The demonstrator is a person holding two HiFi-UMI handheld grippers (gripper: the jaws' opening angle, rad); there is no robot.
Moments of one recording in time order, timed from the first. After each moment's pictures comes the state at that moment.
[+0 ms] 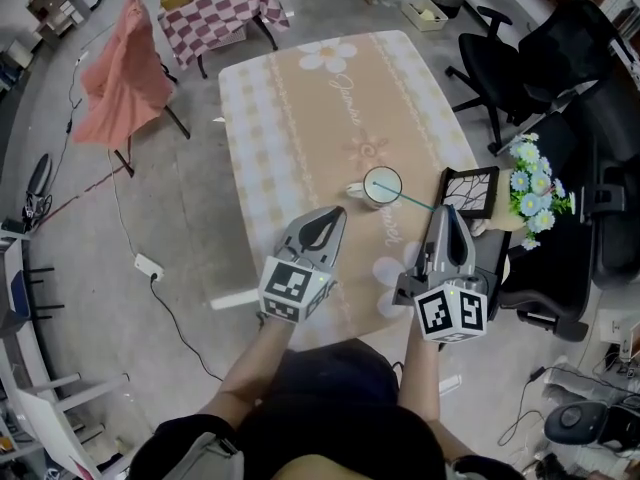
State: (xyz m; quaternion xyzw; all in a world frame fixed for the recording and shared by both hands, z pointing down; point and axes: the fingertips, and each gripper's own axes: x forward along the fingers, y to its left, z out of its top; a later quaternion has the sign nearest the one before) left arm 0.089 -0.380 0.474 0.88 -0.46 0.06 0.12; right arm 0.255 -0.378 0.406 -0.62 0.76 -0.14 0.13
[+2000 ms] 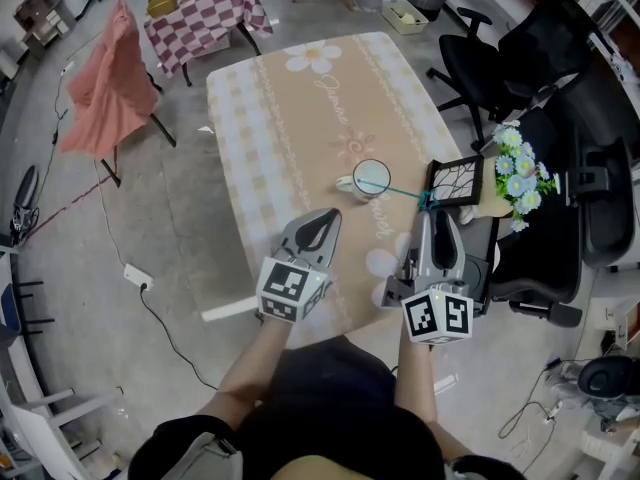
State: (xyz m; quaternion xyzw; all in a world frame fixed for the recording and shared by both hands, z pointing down) left arm 0.096 -0.362 0.478 0.89 -0.44 0.05 0.12; right arm 0.250 -0.345 0.406 -0.63 0.76 -0.11 0.14
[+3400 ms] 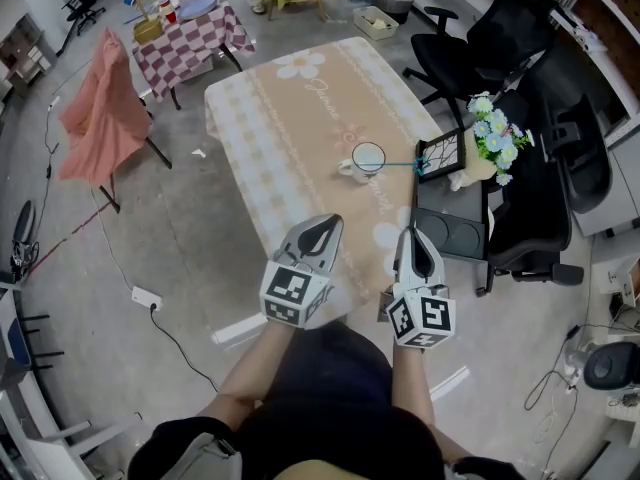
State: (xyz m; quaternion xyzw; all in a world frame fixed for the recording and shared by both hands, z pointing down) left arm 0.078 -0.291 0.447 0.92 -0.38 0.05 0.11; right arm 0.200 -0.252 0.430 -0.66 0.74 -0.12 0.03
